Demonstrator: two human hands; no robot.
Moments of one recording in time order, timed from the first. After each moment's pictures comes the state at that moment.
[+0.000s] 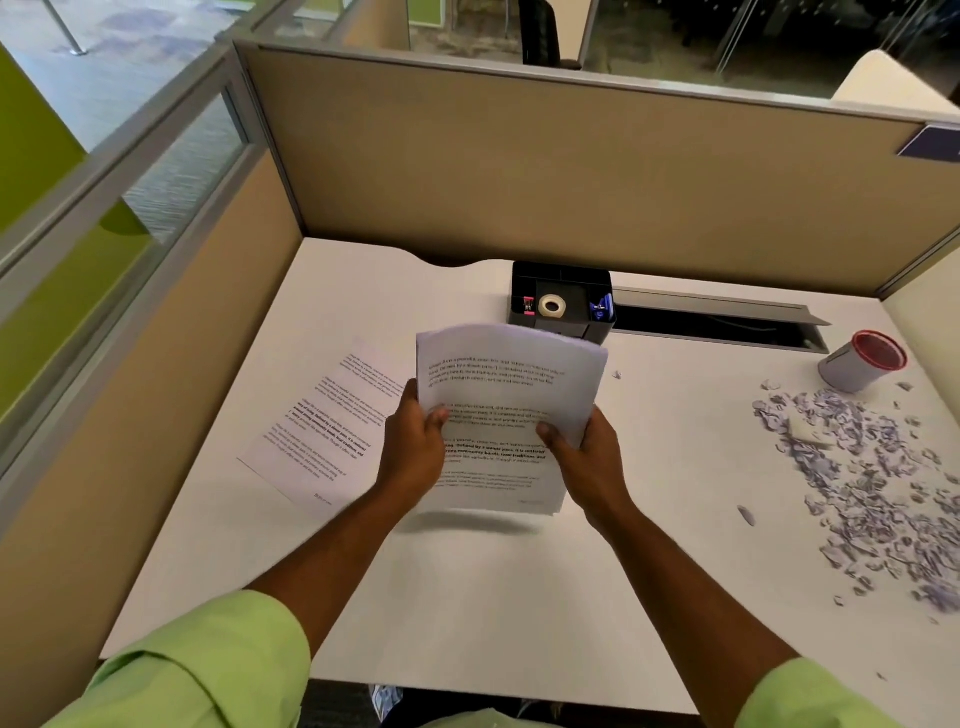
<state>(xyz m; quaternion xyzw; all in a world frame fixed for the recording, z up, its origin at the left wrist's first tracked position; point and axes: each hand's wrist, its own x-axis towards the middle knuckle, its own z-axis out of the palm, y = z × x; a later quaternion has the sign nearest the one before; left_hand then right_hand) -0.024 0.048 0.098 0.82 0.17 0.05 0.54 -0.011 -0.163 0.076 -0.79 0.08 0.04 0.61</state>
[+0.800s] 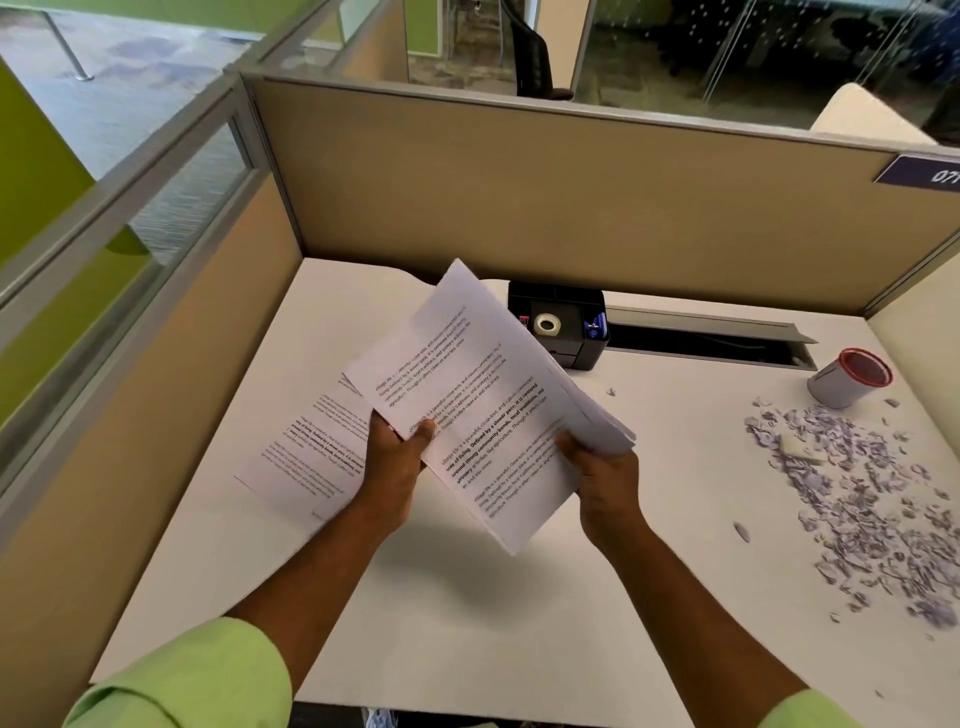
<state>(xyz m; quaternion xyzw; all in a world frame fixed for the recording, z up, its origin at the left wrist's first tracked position) -0.018 0.065 0.081 0.58 0.22 0.03 0.78 -0.018 -0.166 0.091 -0.58 0.16 -0.01 0.80</state>
